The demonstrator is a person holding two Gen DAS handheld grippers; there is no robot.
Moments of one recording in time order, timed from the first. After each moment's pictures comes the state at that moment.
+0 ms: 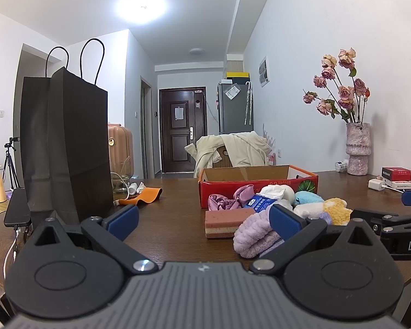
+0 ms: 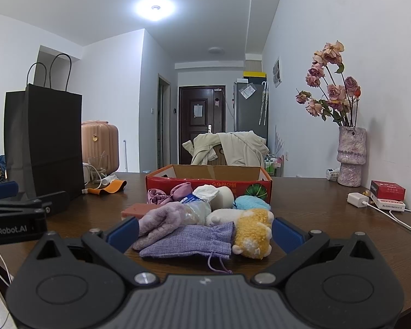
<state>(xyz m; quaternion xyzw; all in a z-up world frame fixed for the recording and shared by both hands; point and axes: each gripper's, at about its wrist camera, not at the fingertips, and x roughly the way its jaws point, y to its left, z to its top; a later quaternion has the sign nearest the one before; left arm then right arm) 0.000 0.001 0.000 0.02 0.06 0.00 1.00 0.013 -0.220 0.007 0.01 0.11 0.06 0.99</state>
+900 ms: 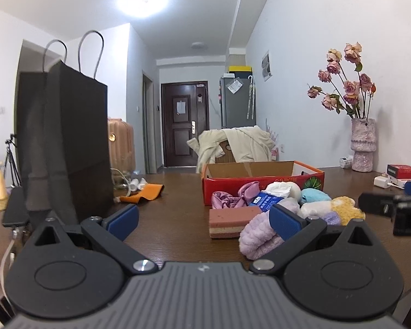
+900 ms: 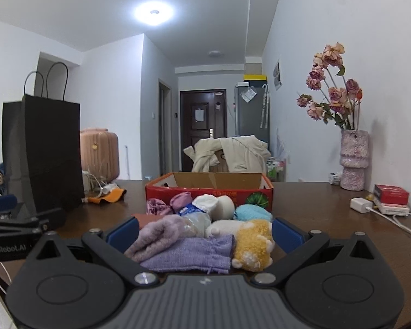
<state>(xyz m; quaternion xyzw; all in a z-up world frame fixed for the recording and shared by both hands) 0.026 0.006 0.002 0.02 0.08 0.00 1.00 0.035 -0.231 0.015 0.03 0.11 0.08 0.99</state>
